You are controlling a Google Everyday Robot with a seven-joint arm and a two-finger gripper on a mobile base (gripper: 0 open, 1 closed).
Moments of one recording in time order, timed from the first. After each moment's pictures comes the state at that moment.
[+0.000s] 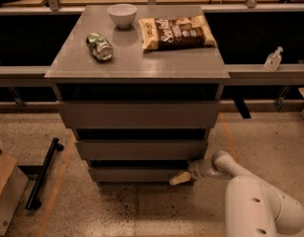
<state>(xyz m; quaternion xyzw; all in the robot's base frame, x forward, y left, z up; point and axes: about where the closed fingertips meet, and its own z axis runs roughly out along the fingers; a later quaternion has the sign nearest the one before) 0.676 -0.147 0.229 -0.34 0.84 0.32 0.27</state>
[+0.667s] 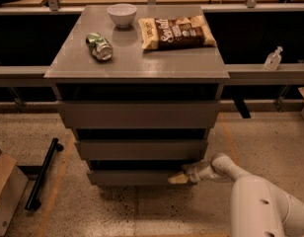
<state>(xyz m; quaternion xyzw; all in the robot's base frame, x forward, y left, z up) 0.660 -0.135 0.234 -0.34 0.84 0.34 0.27</state>
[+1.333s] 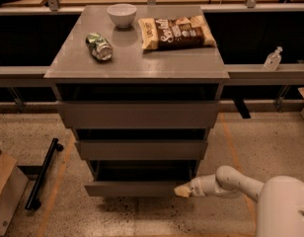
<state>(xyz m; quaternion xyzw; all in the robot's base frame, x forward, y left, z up) 0.576 -0.132 0.259 -0.27 0.87 0.36 0.21</state>
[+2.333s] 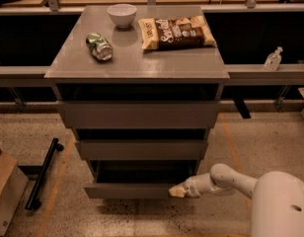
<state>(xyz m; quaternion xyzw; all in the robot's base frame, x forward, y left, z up) 0.563 -0.106 0.260 -0.30 0.86 0.37 0.19</state>
